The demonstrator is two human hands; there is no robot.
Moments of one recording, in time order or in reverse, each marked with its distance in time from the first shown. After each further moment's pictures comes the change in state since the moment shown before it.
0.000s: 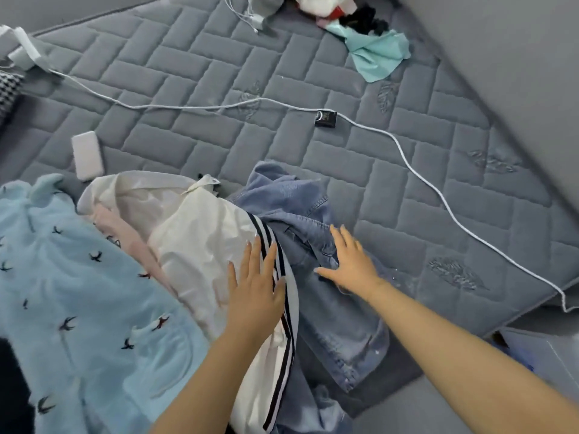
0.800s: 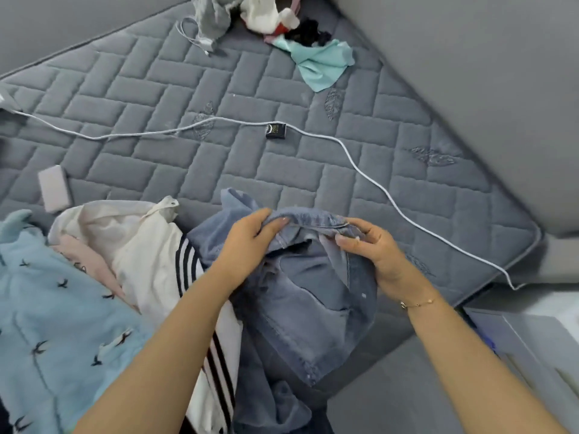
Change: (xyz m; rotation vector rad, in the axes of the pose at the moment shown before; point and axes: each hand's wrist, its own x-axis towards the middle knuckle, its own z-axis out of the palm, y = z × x) left_hand 0.054 0.145 -0.069 -0.648 -0.047 0.199; right_hand -0.100 0.070 -0.142 1.540 -0.006 -0.127
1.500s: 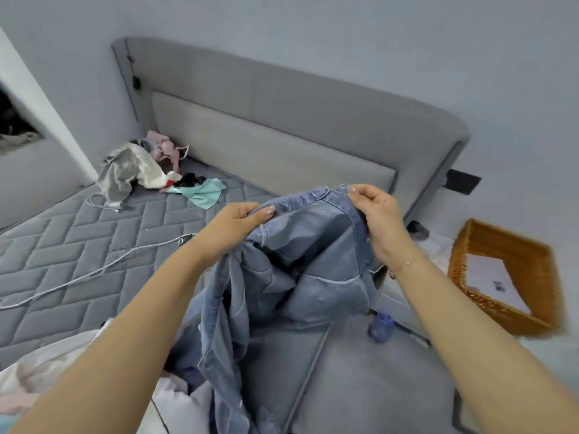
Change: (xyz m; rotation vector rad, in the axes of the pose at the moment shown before) left_hand -0.181 0.266 -0.016 -0.027 -0.518 0.440; right_hand -0.337 -0.156 0.047 -0.097 0.750 -0.657
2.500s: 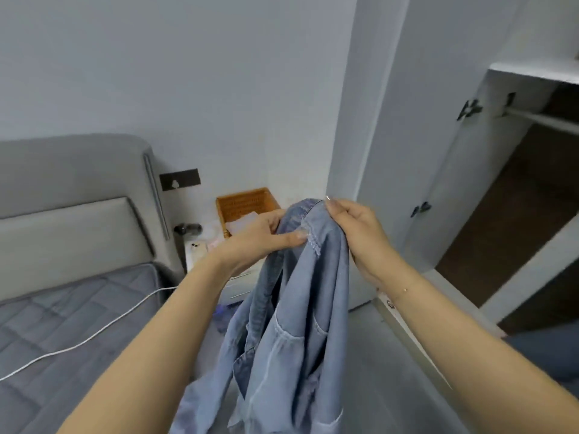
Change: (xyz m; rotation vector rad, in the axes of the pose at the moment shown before) left_hand -0.100 0.180 0.414 -0.205 -1.184 0.296; right_hand -0.372 -0.104 -0.289 -0.130 0.693 -0.194
